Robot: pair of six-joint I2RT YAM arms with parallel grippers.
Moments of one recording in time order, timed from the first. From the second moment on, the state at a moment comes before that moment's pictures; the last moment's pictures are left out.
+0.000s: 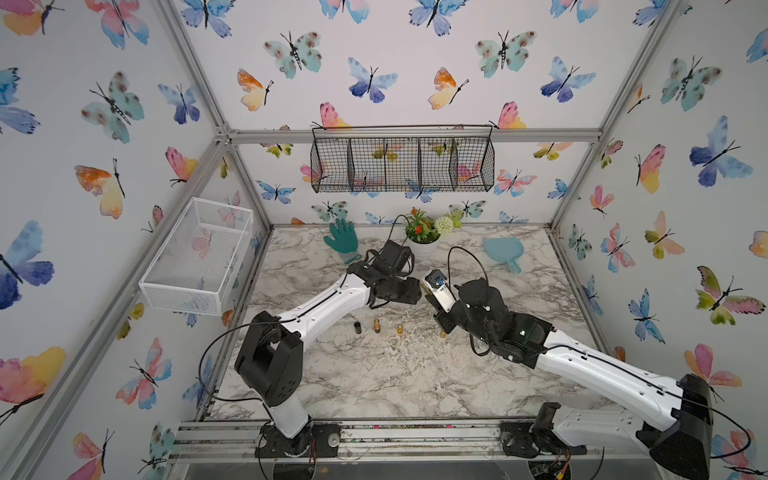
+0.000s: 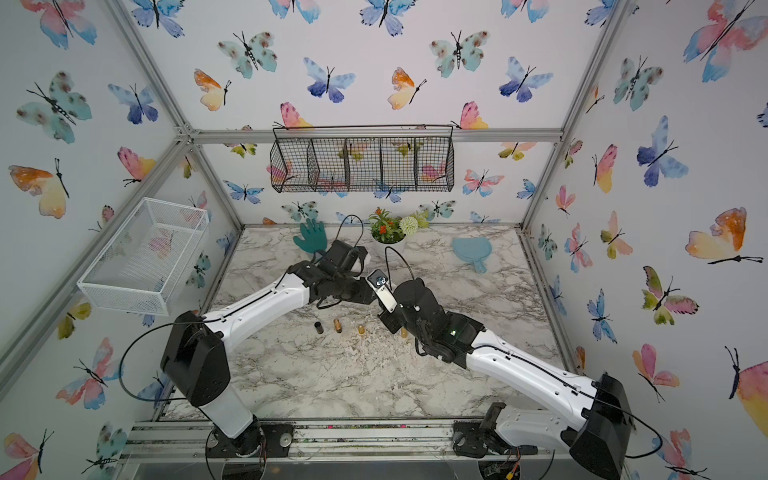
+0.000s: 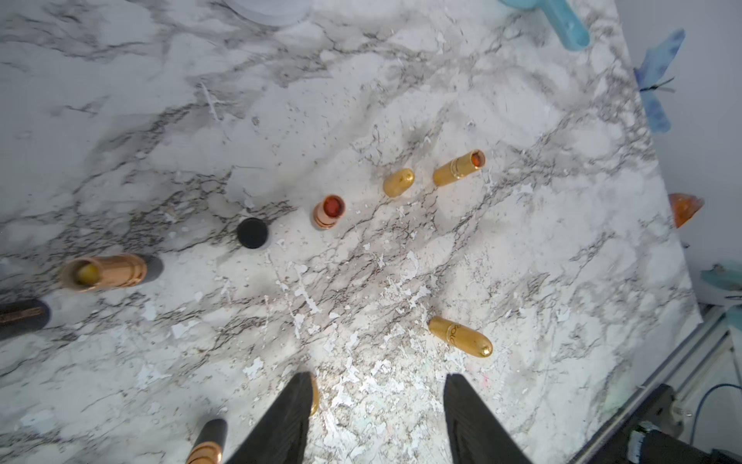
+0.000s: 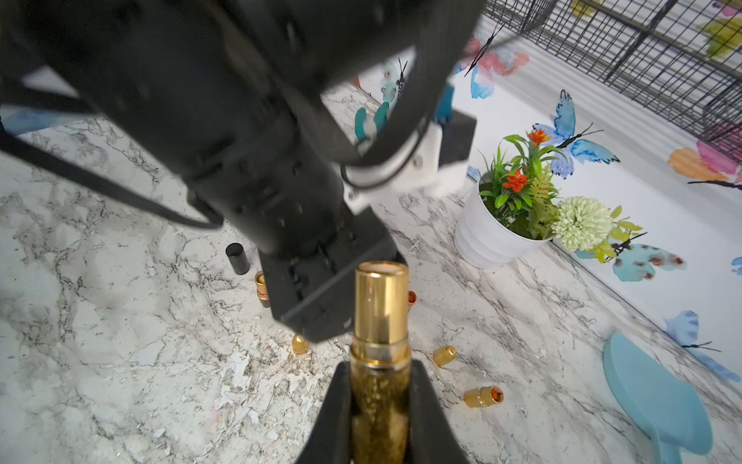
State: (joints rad) left arm -0.64 1.67 1.39 -0.65 0.20 -0.43; right arm 0.97 1.19 0.98 -0.28 0.26 -0.13
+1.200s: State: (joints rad) left arm -0.37 1.43 1.18 -0.62 0.89 -0.42; right arm 0.97 1.41 1.00 -0.09 0.06 -0.13
